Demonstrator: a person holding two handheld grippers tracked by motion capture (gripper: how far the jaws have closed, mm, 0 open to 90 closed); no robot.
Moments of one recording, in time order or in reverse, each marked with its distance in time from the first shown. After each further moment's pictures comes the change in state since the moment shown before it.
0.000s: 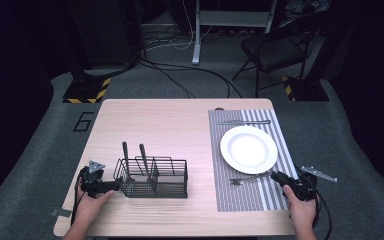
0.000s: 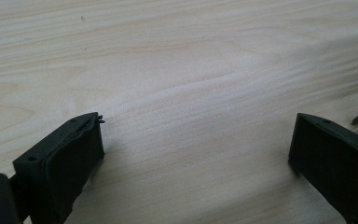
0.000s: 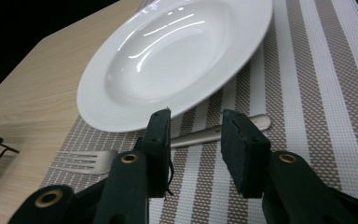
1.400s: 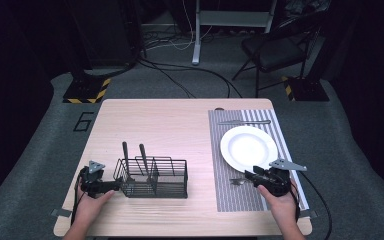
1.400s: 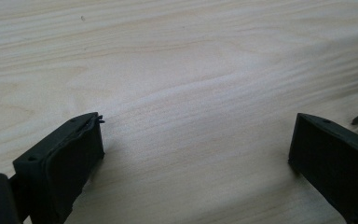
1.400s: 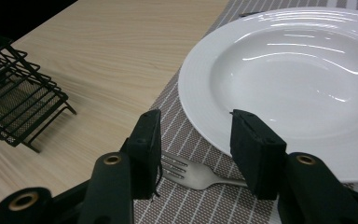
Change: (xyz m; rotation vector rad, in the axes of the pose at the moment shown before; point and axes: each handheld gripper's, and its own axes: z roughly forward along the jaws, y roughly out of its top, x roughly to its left) left arm 0.000 0.000 0.000 0.000 0.000 0.000; right arm 0.089 0.014 0.022 0.076 0.103 -0.336
